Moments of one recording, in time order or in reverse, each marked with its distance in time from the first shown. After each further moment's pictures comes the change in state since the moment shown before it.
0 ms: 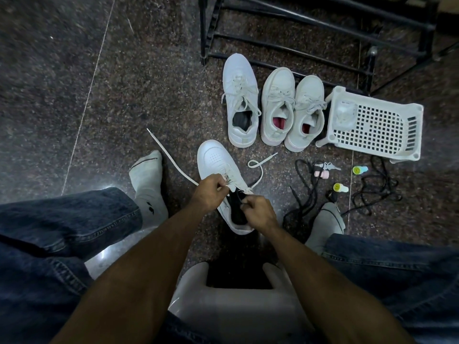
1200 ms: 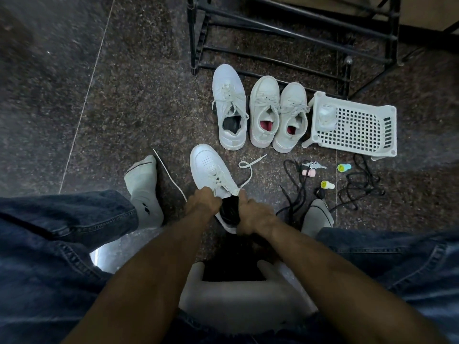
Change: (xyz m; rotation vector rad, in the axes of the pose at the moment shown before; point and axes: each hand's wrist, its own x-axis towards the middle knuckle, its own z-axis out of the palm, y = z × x) left_hand -0.024 0.023 0.009 0.449 -0.064 -0.387; right_hand -0.028 -0.011 -0.019 -0.756 -0.174 -0.117
